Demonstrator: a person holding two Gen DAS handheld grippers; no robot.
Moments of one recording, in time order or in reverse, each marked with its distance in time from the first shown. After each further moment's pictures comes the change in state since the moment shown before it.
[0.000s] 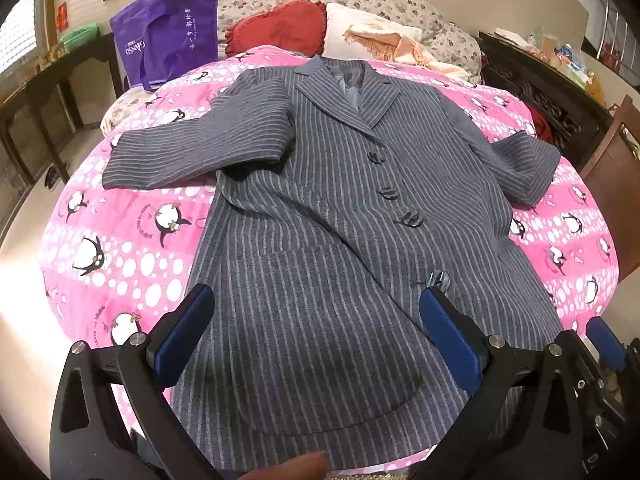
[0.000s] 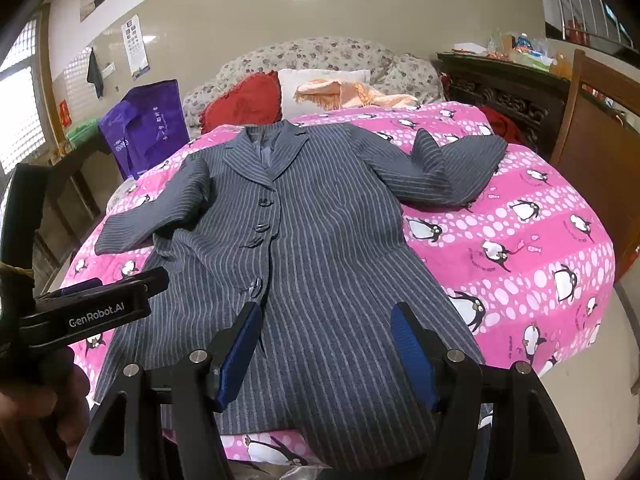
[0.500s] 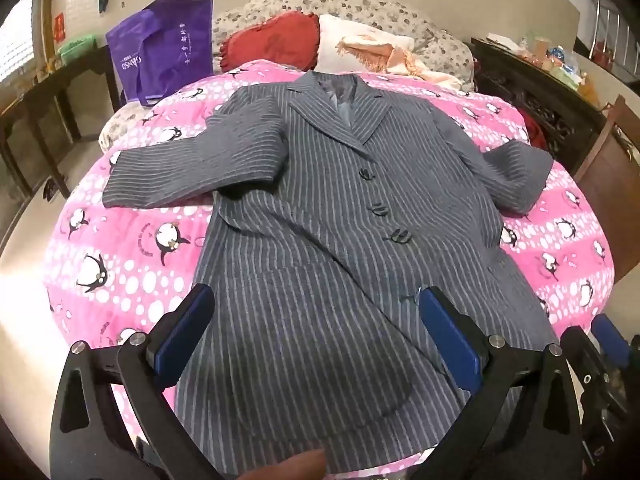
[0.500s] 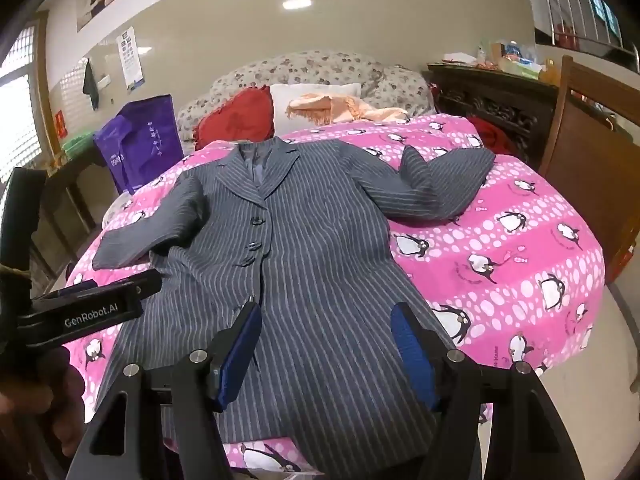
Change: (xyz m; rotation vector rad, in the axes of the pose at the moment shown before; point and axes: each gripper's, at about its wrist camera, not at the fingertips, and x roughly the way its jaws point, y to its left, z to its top) left arm -0.011 -0.006 0.007 0.026 -0.040 -0.003; right arm -0.022 -0.008 0.000 0.006 -0.057 -0.025
